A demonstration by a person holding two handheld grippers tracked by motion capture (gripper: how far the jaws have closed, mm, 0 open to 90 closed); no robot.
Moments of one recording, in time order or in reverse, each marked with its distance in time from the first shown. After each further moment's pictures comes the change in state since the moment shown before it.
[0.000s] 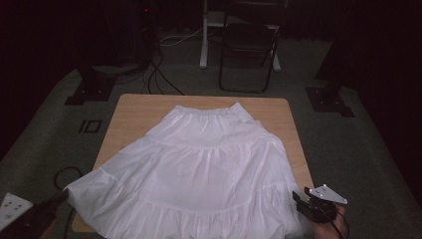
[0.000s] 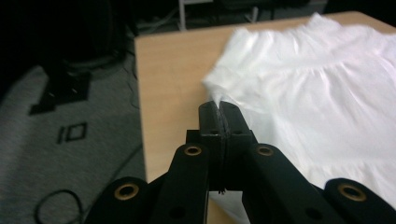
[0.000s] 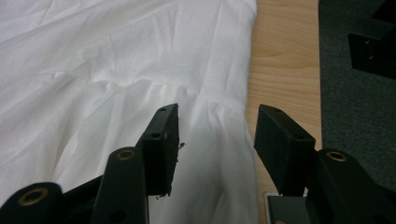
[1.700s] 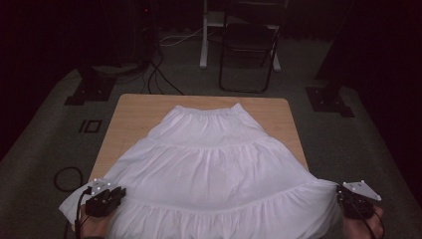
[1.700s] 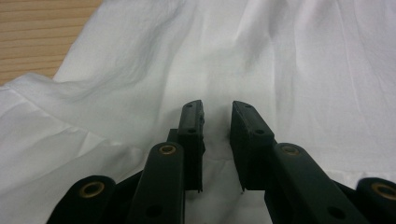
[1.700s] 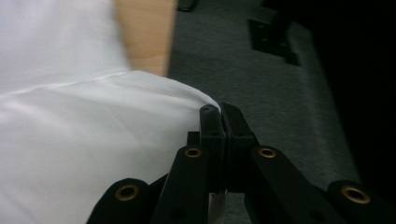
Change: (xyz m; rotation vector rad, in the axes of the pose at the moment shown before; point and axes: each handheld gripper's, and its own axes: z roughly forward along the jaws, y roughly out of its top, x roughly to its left) left arm -0.040 -0.090 0.172 0.295 -0.087 -0.100; right arm -0.069 0.009 -0.035 0.060 -0.349 0.040
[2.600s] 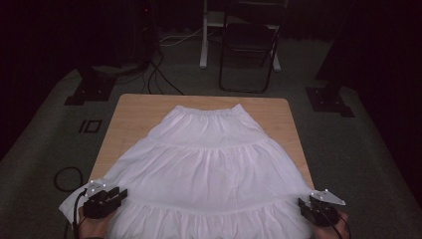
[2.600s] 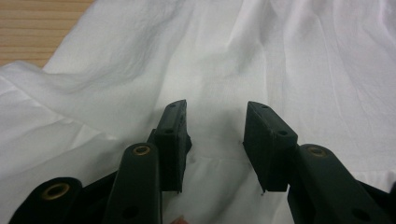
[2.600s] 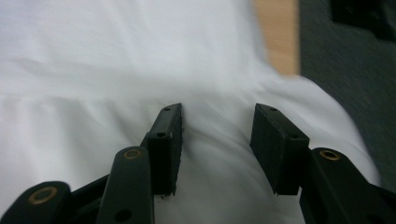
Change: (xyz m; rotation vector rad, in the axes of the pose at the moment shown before) left arm 0.007 -0.007 -0.002 -0.045 -0.073 -0.064; right arm 0.065 -0.038 0.029 0.094 0.237 -0.002
